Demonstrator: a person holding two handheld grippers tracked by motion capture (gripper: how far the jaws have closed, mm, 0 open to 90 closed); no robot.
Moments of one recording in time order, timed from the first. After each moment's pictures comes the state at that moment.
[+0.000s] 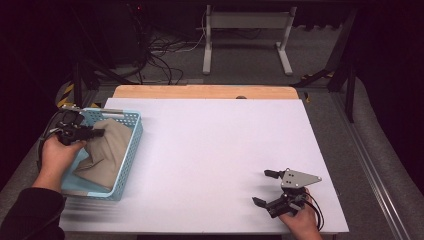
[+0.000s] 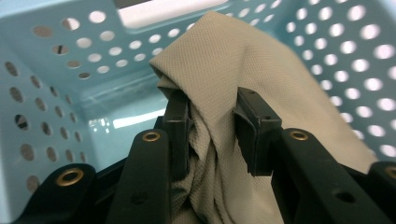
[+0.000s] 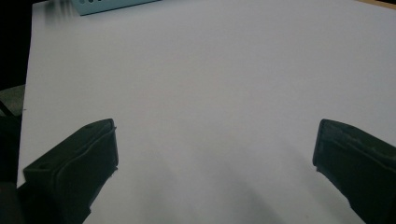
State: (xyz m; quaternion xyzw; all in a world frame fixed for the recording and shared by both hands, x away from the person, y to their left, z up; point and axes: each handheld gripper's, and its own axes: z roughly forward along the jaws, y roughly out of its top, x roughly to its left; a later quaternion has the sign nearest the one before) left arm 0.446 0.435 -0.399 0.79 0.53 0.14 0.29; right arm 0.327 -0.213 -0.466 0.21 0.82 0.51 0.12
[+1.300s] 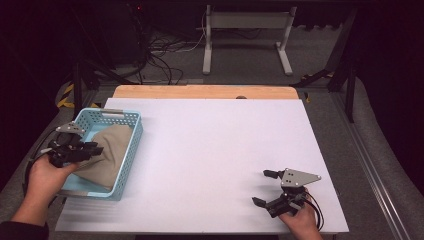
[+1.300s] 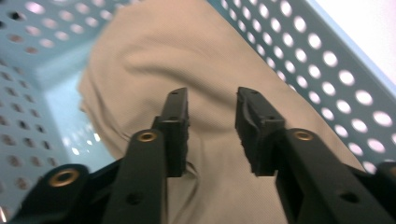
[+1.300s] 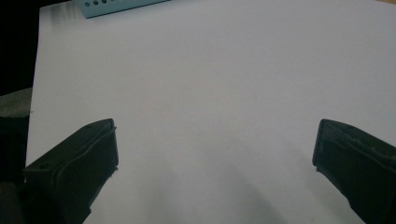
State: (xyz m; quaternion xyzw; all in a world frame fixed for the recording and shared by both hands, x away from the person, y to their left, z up) left arm 0.375 0.412 -0.390 0.83 0.45 0.14 0.28; right arm 0.329 -0.212 -0.466 0.21 0.82 0.52 0.10
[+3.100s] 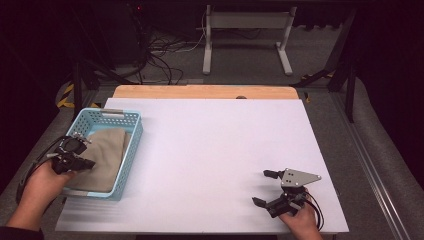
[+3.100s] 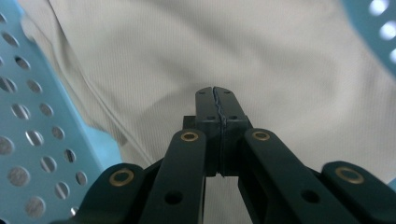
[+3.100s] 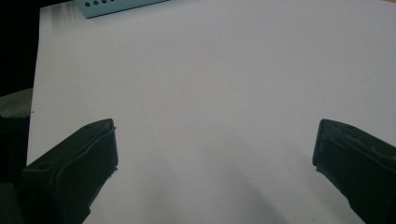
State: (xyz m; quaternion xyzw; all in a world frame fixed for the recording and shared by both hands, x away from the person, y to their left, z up) left arm 0.377 0.411 -0.409 0.84 0.51 0.09 0.14; right arm 0.329 -0.213 -0.466 0.21 0.82 0.52 0.10
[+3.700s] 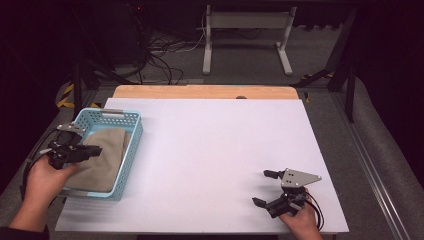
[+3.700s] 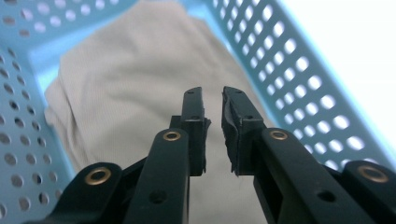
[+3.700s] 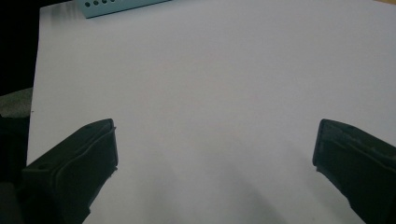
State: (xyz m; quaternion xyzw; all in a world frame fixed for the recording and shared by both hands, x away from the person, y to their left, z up) left arm 0.366 0.401 -0.372 0.82 0.49 0.14 0.28; right arm 0.328 -0.213 -0.466 0.21 0.82 0.52 0.11
